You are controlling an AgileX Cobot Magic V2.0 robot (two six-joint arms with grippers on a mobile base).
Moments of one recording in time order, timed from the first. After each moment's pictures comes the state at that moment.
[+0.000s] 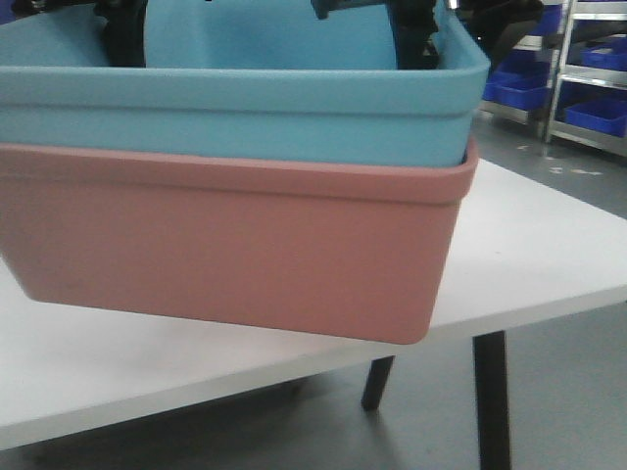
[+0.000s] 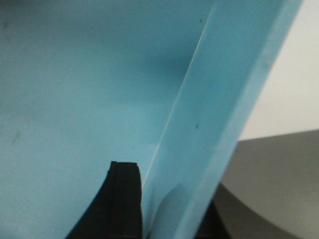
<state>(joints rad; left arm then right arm) -0.65 1.59 -1.42 0.32 0.93 -0.61 0.76 1.59 -1.40 -0.33 0.97 0.67</state>
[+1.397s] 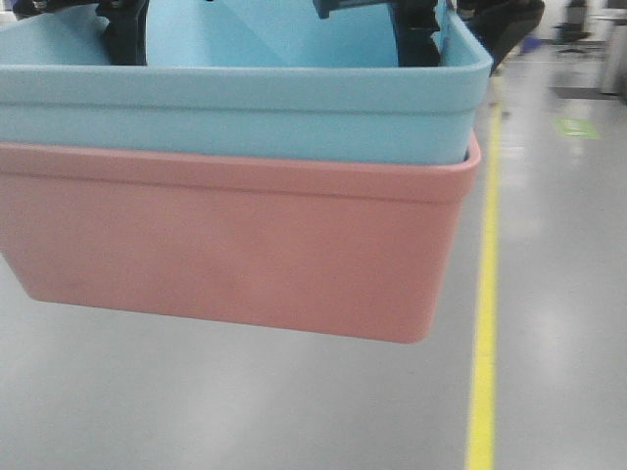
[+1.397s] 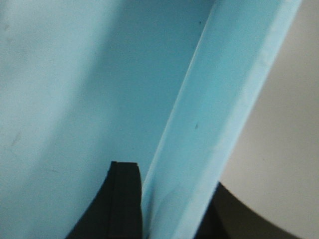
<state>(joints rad) -0.65 1.59 -1.42 0.32 0.93 -0.61 0.76 1.59 -1.40 -0.34 0.97 0.67</state>
